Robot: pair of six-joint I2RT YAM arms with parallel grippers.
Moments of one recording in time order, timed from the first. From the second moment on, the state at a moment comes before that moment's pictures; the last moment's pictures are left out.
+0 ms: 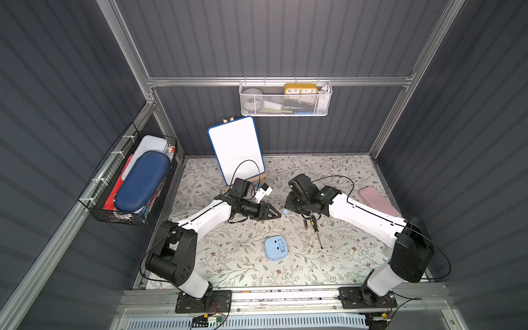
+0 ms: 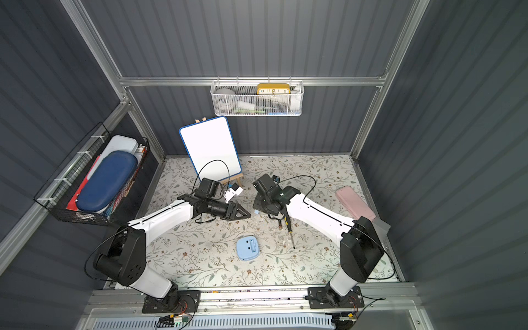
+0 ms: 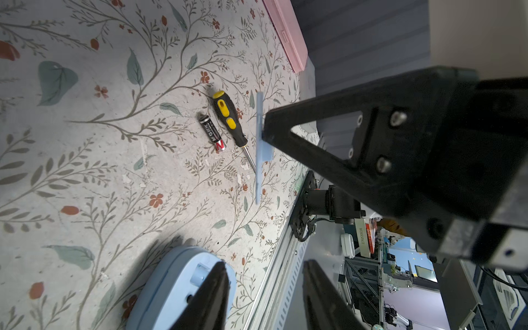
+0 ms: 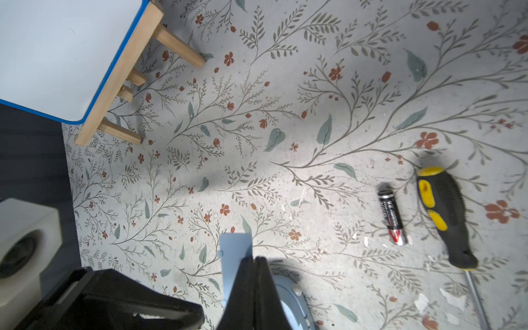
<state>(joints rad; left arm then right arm) -0.46 1.59 1.01 -0.37 1.03 -0.28 0.74 1.61 1.31 -0.66 0.08 0.99</state>
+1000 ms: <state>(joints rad) -0.46 1.63 1.01 -0.31 1.07 -0.27 0.76 1.63 1.31 -0.62 -0.06 1.02</state>
